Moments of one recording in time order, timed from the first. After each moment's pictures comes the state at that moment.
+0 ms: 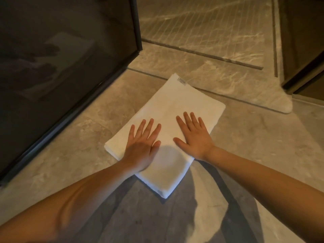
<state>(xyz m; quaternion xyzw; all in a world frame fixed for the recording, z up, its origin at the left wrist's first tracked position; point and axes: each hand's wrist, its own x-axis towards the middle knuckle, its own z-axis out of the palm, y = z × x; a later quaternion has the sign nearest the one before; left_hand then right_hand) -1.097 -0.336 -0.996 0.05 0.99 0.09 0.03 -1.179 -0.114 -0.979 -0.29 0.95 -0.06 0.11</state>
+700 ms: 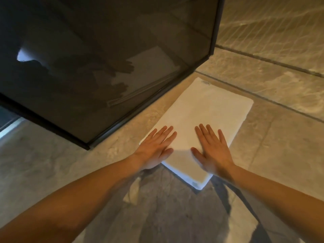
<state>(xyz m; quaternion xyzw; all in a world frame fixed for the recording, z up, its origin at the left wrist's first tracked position) -1.019 -0.469 -0.975 0.04 0.99 0.06 0.12 -1.128 -0.230 -0.994 -0.38 0.92 -0.06 0.07</state>
